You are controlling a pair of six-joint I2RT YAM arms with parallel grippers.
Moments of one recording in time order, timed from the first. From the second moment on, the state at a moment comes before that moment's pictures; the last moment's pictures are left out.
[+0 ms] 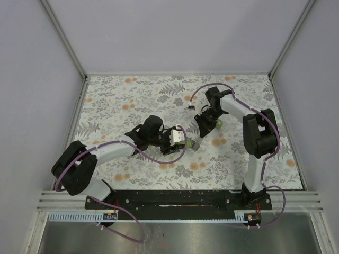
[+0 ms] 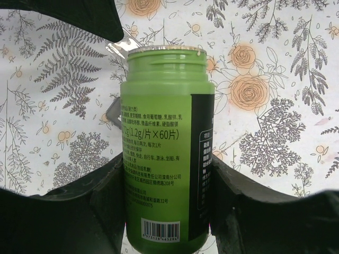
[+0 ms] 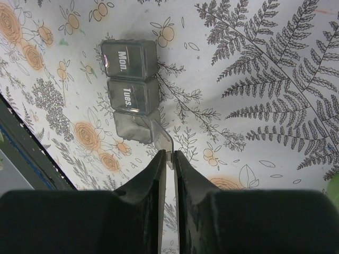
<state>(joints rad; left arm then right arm) -0.74 1.47 0.77 0.05 0.58 0.57 0.33 1.98 1.47 -0.97 -0.54 -0.53</state>
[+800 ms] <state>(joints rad) -0.75 1.56 0.87 -0.05 0.51 0.63 0.33 1.93 1.46 -0.97 -0.54 -0.53</state>
